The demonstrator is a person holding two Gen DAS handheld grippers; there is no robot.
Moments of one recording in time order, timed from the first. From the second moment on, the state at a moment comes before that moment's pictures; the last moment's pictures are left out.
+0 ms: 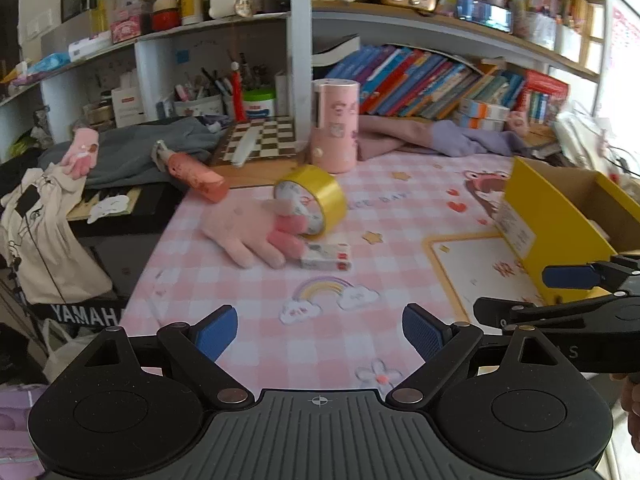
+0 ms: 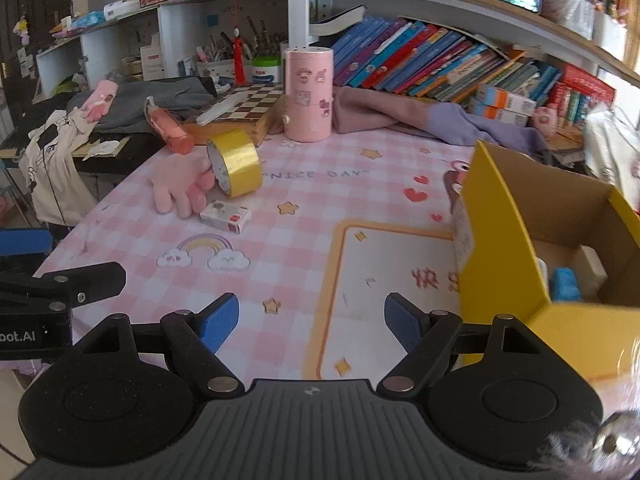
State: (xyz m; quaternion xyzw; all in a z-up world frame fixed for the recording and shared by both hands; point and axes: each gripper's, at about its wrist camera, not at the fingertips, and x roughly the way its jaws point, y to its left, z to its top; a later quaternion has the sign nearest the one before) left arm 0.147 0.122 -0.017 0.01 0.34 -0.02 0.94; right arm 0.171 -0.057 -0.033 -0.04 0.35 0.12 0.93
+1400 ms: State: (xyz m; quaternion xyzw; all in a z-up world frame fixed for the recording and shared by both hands) left arm 0.353 0.187 -0.075 -0.03 0.39 0.05 0.92; right arm 0.349 0.040 -0.093 -0.12 0.39 0.31 0.86
